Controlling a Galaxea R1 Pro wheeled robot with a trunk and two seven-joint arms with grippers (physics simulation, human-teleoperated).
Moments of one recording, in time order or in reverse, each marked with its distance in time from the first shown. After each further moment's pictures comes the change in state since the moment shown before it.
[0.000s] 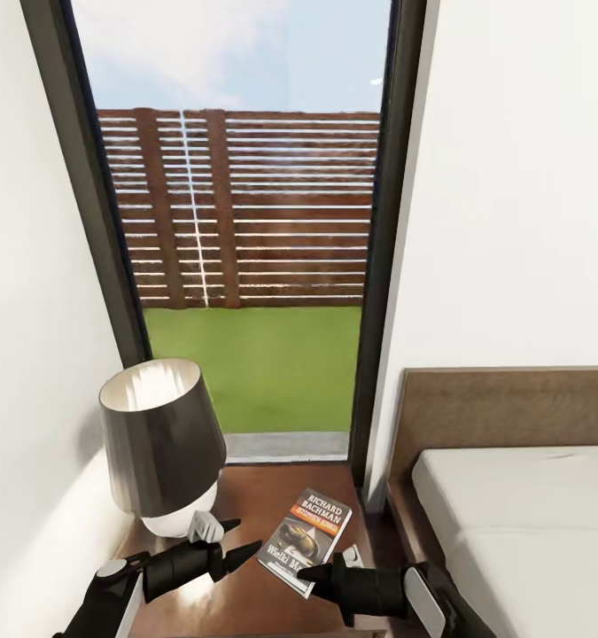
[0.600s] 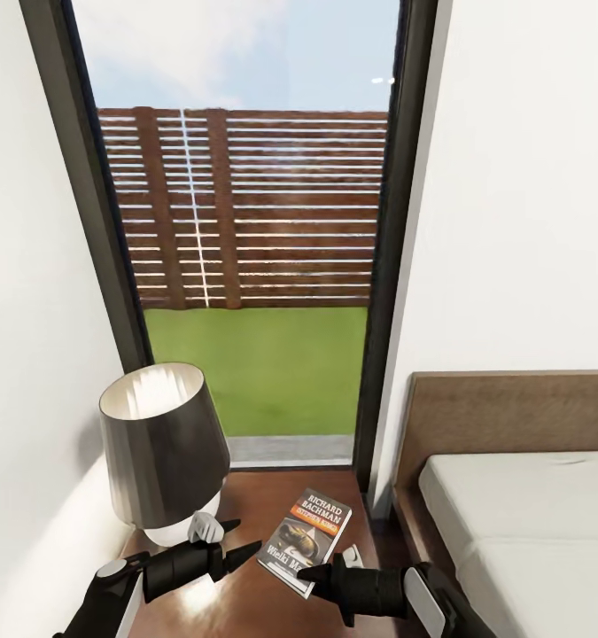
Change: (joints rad) left arm 0.001 0.000 0.000 0.000 0.000 0.000 0.000; right arm 0.000 0.000 0.002 0.000 0.000 0.000 -0.001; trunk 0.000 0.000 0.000
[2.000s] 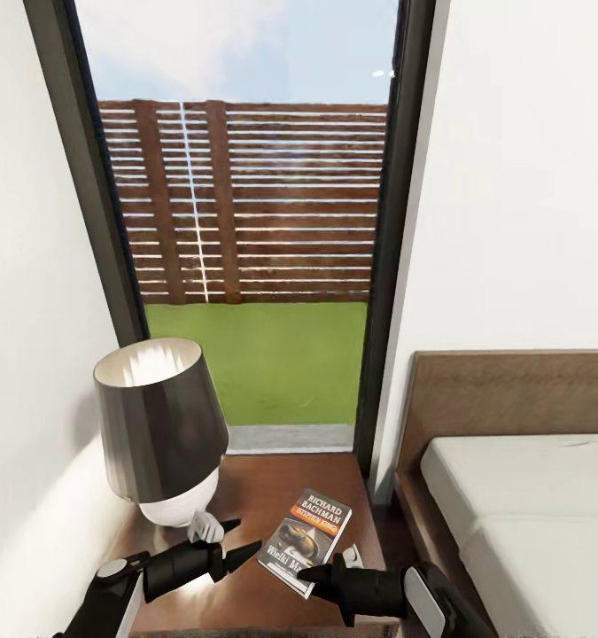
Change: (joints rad) left arm 0.000 -0.001 0.000 0.000 0.000 0.000 0.000; right arm 0.000 0.000 0.000 0.000 0.002 -0.001 0.000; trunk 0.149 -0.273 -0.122
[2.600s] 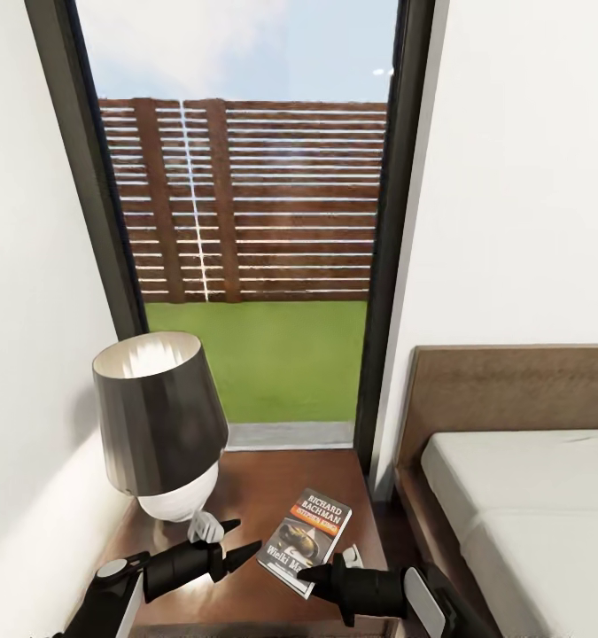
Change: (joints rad) left arm 0.000 0.000 0.000 0.000 0.000 0.000 0.000; right arm 0.000 0.000 0.000 0.000 0.000 0.000 0.000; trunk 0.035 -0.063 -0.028
